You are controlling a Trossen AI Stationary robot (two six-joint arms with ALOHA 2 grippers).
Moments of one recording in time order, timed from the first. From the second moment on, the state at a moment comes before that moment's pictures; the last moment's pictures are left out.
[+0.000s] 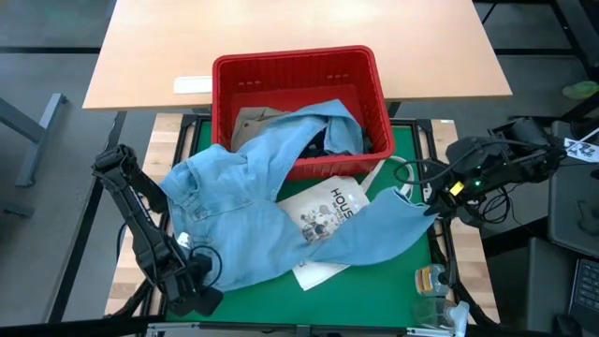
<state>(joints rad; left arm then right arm) -0.95 1.49 1.23 -0.88 0.19 -2.14 0.29 1.14 1.81 -1.57 -0.31 0.31</state>
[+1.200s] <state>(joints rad) -0.40 1.55 1.23 -0.09 -0.67 -0.64 0.29 1.14 1.81 -1.57 -0.26 0.31</state>
